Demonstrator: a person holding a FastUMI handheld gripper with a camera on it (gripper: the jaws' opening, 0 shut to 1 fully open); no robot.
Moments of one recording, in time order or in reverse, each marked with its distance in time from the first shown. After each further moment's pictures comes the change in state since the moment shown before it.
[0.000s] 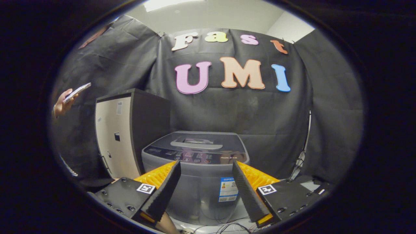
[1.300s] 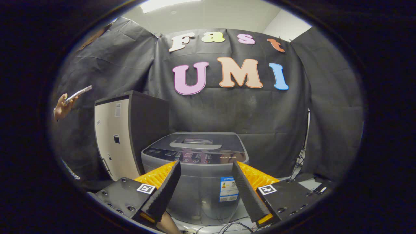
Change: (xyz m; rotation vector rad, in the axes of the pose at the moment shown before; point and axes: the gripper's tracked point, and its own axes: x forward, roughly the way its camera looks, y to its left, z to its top) arm 0.000 0.002 0.000 0.006 0.001 0.002
